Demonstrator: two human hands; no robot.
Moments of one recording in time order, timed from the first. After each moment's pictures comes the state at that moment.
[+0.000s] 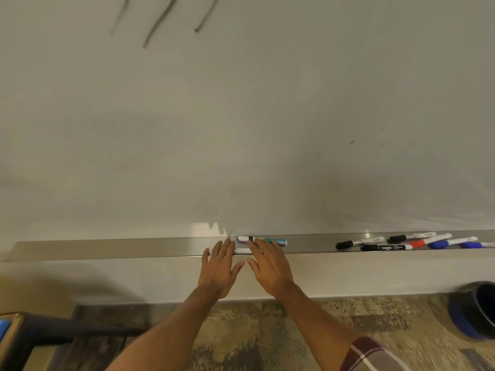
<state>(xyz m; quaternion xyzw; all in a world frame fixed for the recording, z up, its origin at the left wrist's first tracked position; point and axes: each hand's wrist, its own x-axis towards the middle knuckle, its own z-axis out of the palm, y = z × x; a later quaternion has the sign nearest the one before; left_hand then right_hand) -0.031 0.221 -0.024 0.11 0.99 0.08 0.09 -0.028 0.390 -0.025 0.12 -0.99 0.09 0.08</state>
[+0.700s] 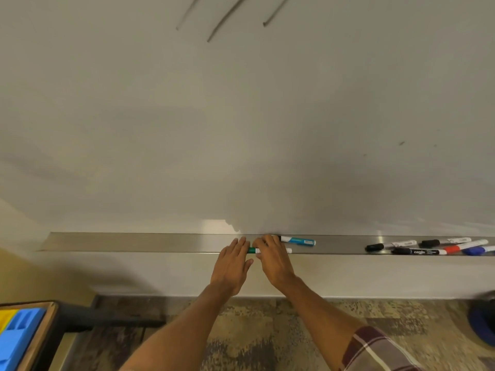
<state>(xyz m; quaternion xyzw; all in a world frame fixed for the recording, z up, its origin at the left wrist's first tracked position) -0.034 0.170 -0.029 0.13 0.98 0.11 0.10 -0.051 0.313 -0.024 0.11 -0.98 0.15 0.00</state>
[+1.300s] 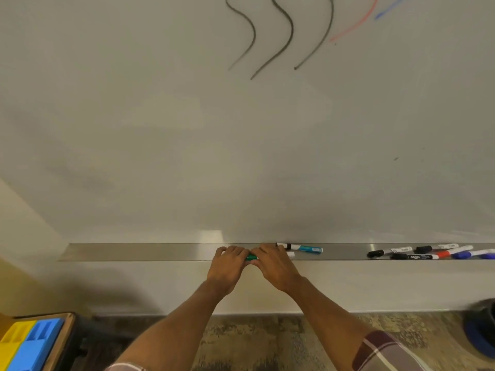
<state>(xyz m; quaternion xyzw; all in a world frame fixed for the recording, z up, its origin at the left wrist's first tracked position) -0.034 0.117 0.007 0.22 0.97 0.09 -0.03 -0.033 0.285 0.023 0.21 -0.97 0.10 0.00</state>
